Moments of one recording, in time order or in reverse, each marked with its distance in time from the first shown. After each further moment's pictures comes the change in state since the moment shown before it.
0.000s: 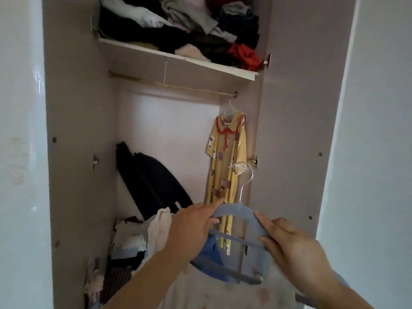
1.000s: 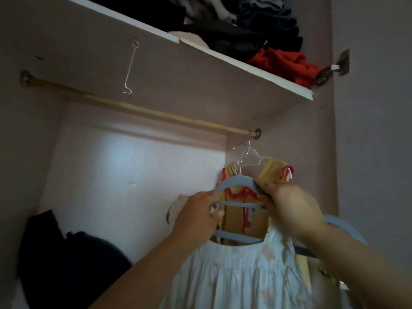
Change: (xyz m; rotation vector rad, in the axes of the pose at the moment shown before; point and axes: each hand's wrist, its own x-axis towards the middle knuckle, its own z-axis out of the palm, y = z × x) left_hand 0.464 -0.313 0.150 -0.151 0.193 0.011; right_hand 0.458 0.210 0.335 -0.169 0.019 0.145
